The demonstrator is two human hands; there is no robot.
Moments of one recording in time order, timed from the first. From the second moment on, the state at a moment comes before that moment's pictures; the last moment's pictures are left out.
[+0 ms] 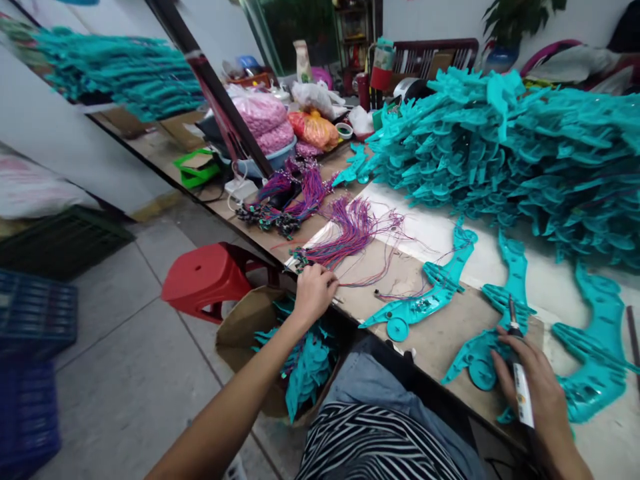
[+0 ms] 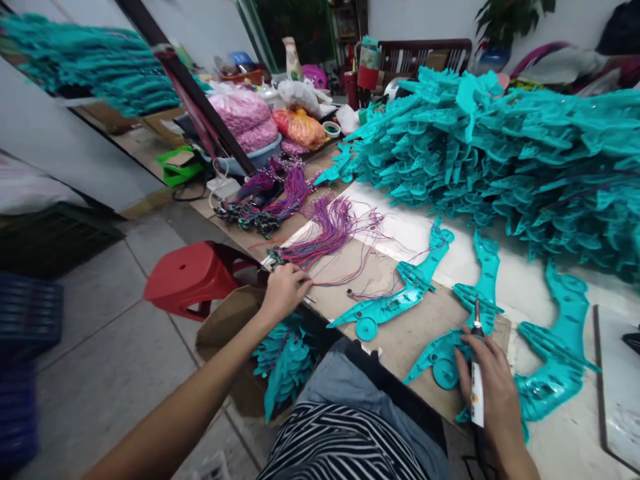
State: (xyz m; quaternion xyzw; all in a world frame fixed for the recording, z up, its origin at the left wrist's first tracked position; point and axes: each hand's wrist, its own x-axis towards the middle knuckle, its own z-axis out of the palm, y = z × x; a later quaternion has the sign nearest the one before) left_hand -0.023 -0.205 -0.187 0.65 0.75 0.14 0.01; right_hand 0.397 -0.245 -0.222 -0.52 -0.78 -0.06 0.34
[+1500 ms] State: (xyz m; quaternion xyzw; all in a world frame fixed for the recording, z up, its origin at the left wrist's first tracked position) left_hand 0.018 -0.006 0.022 0.59 0.61 0.34 0.41; right_hand 0.386 -0.247 -0.224 -0.52 -0.76 -0.06 0.37
